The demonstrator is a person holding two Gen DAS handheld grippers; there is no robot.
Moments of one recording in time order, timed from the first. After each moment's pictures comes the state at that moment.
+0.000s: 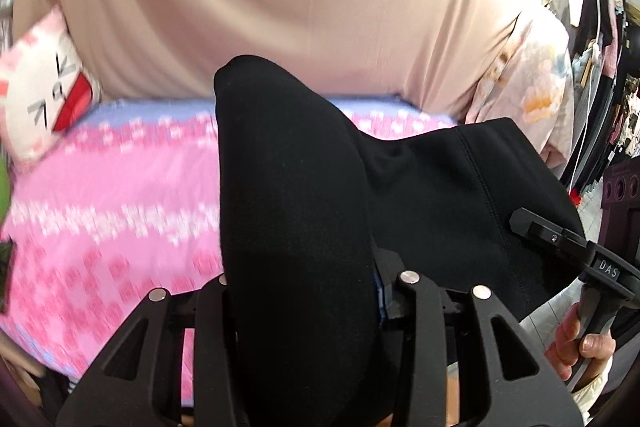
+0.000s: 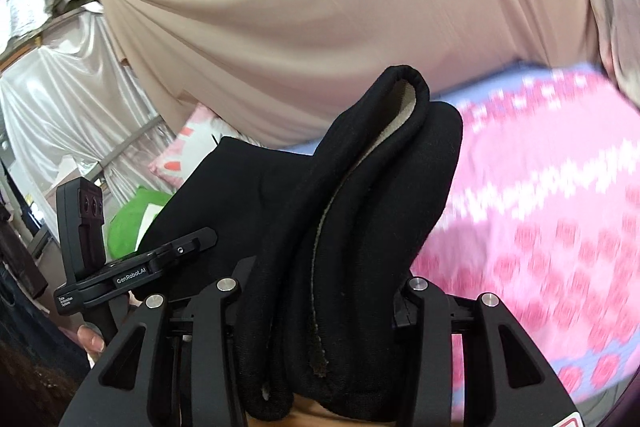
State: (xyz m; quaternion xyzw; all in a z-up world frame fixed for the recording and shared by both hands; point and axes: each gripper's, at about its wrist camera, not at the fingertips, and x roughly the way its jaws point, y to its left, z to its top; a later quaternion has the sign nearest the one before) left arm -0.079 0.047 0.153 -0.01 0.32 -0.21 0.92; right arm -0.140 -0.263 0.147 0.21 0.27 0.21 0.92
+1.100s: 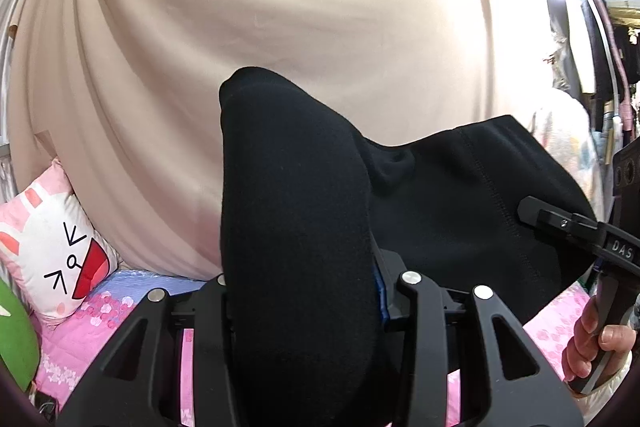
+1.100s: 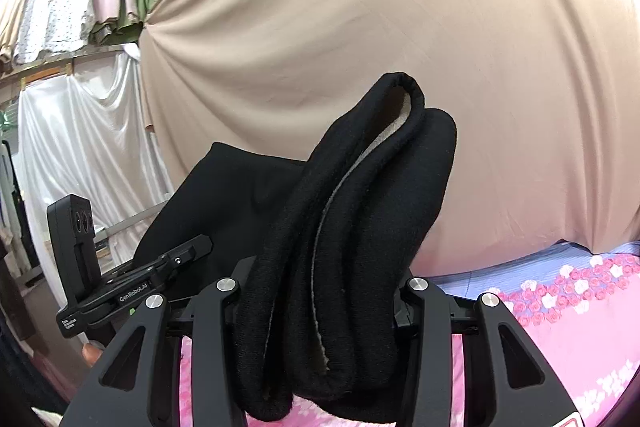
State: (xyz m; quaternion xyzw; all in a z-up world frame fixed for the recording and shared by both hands) left arm 0.049 0.012 0.306 0.02 0.13 -0.18 0.98; right arm 0.019 -0.283 0.304 0.17 0.12 0.24 0.95
